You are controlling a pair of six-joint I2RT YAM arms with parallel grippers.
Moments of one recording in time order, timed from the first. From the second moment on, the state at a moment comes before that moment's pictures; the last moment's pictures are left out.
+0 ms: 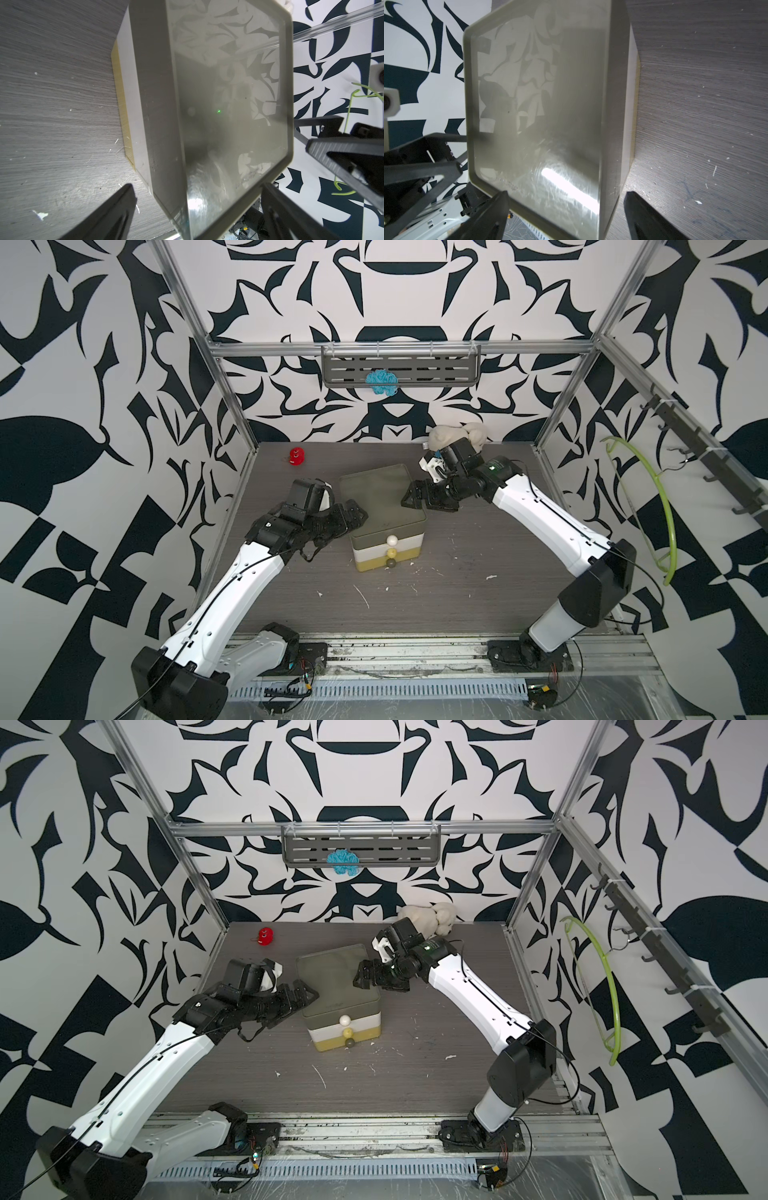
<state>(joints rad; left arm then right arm) -0.44 1.09 1.06 -0.80 0.30 -0.78 0.57 1.65 1.63 -0.96 -0.42 0.51</state>
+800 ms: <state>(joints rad) -0.44 1.10 1.05 -0.76 0.41 -0.82 0.55 1.90 1.94 -1.14 -0.40 0.50</state>
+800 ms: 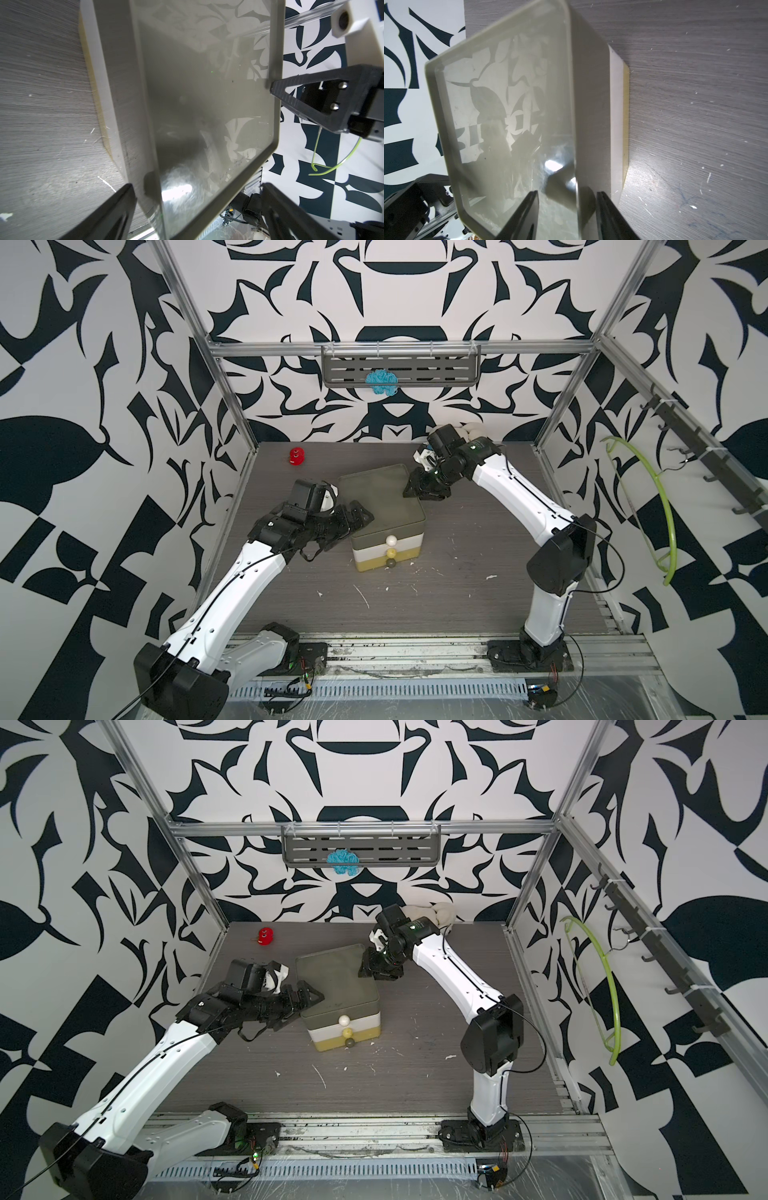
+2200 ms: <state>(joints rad) -0.44 1.10 0.99 -0.66 0.45 -0.88 0.44 1.77 1.95 -1.21 -0.41 0.42</state>
